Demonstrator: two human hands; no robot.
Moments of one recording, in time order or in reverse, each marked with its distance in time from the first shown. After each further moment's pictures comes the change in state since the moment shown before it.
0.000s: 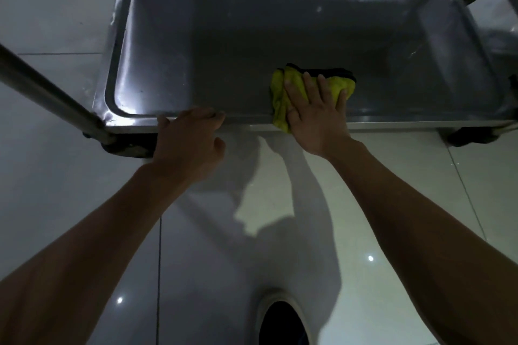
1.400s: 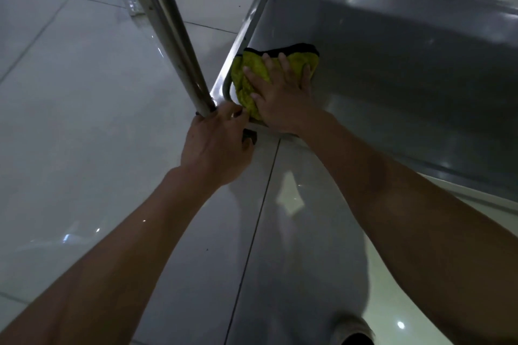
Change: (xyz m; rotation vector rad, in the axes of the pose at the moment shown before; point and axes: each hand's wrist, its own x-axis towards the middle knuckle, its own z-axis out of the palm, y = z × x) left_hand -0.102 -0.163 -0.011 -0.025 0.159 -0.279; right_hand 0.054 -0.308 0.032 -0.048 0.004 -0.595
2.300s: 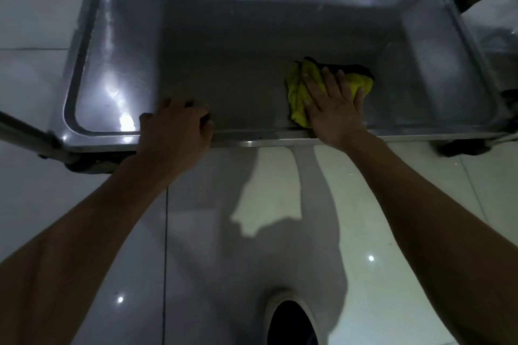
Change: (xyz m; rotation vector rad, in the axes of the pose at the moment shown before) left_hand 0.059 0.150 0.030 -0.022 -0.093 0.174; right_hand -0.219 0.238 -0.013 0.061 0.060 0.660
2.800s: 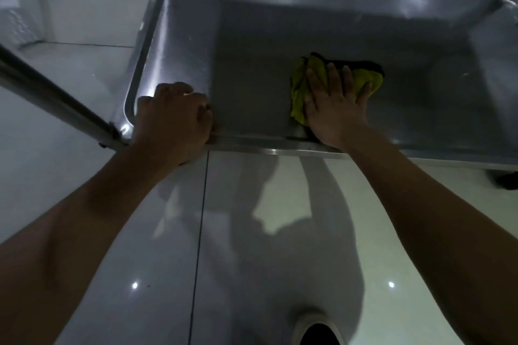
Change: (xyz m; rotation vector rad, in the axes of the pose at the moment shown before) left_hand -0.001 -0.071 -0.026 0.047 0.088 -0.073; right_hand 0.031 -0.091 0.004 -0.067 0.011 -0.086
